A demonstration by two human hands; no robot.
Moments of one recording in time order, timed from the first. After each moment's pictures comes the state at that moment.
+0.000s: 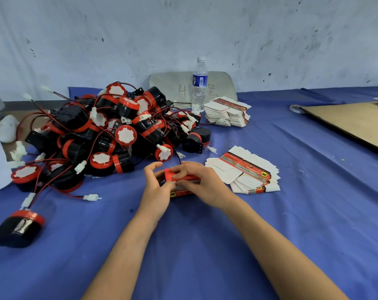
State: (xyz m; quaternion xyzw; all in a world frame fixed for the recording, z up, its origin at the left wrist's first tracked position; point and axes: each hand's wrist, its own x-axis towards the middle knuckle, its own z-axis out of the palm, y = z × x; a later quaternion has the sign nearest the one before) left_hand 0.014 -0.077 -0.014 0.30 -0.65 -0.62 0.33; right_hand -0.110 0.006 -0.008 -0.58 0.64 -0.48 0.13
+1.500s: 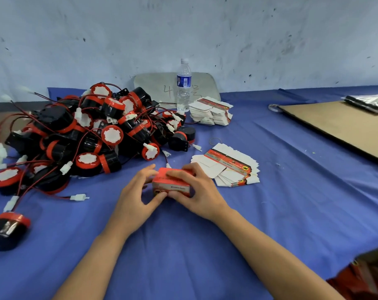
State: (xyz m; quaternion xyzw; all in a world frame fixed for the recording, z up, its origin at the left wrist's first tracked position) left_hand 0.057 -0.088 -0.025 0.15 -0.86 -0.36 0.32; right_hand -0.086 0.047 -0.011 -0.57 0.72 -0.39 -0.04
